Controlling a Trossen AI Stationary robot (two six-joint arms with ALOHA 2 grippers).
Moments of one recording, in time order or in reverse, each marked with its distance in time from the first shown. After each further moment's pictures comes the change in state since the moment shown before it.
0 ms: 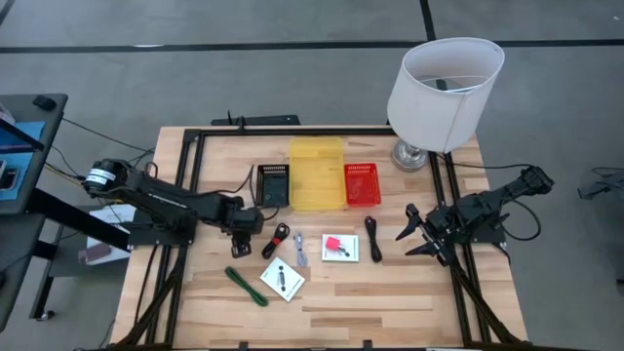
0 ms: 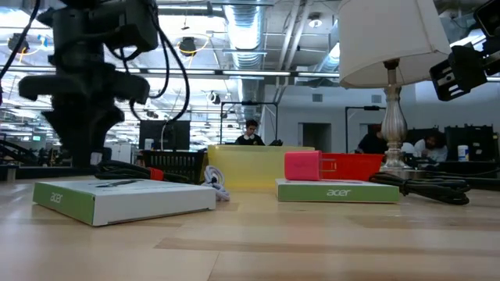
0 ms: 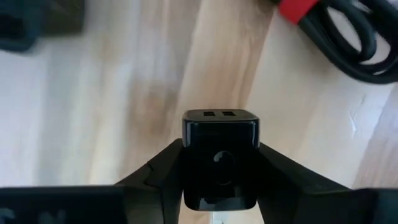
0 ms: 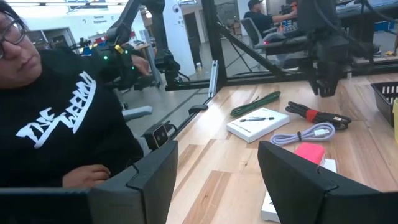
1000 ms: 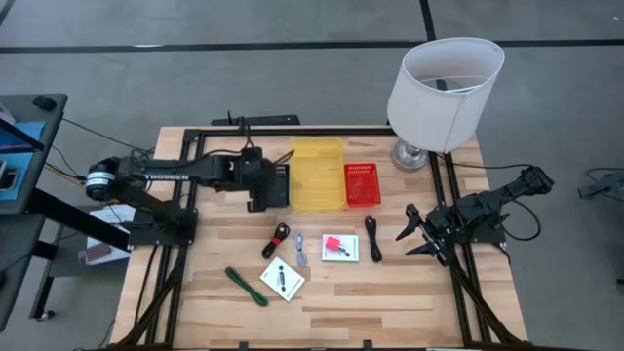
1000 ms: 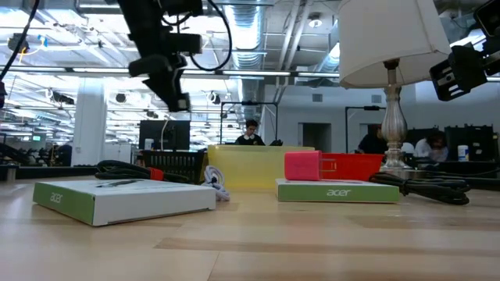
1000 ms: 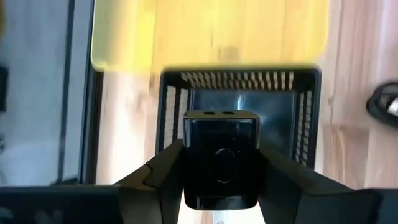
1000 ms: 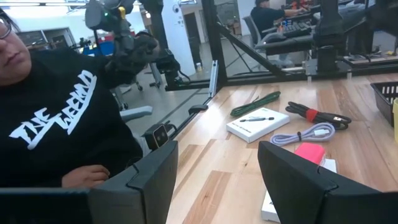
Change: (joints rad) left arm 0.325 0.000 0.331 -0.027 -0.251 0.622; right arm 0.000 0.000 0.000 0.000 0.000 0.000
